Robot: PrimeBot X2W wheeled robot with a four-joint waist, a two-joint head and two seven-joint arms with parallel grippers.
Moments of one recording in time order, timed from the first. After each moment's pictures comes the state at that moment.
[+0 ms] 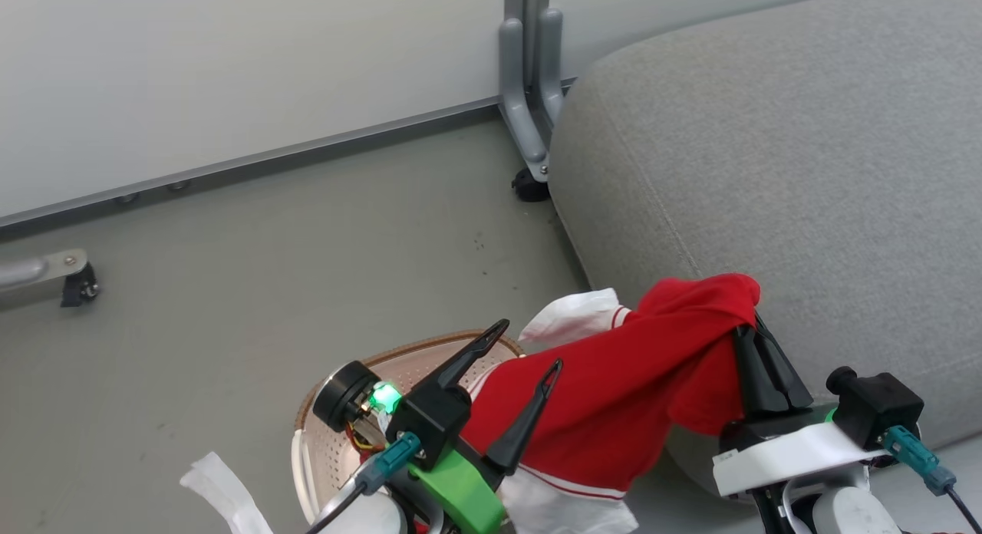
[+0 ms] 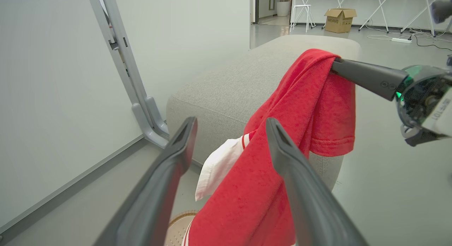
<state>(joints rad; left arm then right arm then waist) -0.34 0.27 -0.87 0.10 -0.41 0.04 -0.15 -0.01 -0.05 0.10 0.06 0.25 0.13 -0.26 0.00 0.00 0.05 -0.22</state>
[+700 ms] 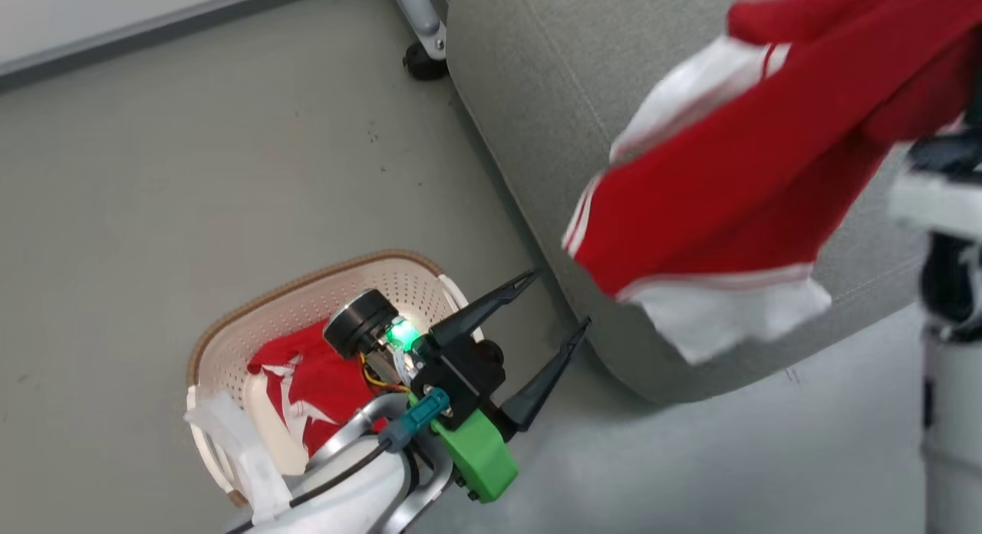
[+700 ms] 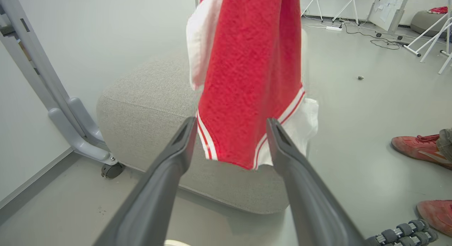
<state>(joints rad) -0.49 0.30 -0.91 0.03 -0.36 -0.01 -0.06 -0.46 -0.11 -0.14 -0.12 0.24 0.13 -0.26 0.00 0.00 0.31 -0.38</state>
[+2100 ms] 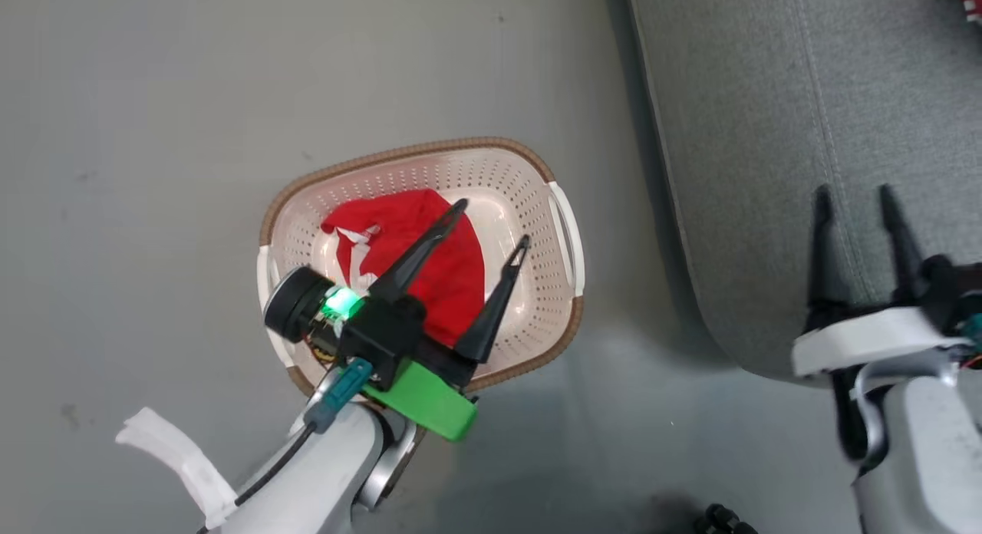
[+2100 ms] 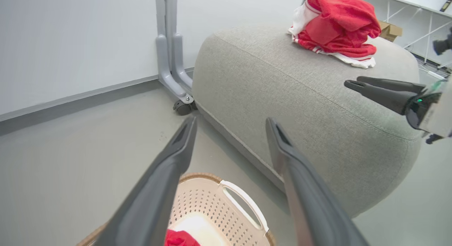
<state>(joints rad) -0.51 0.26 -0.79 0.12 -0.39 0.07 -0.26 -0.28 -0.13 -0.12 0.24 0.16 0.13 -0.26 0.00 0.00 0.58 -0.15</state>
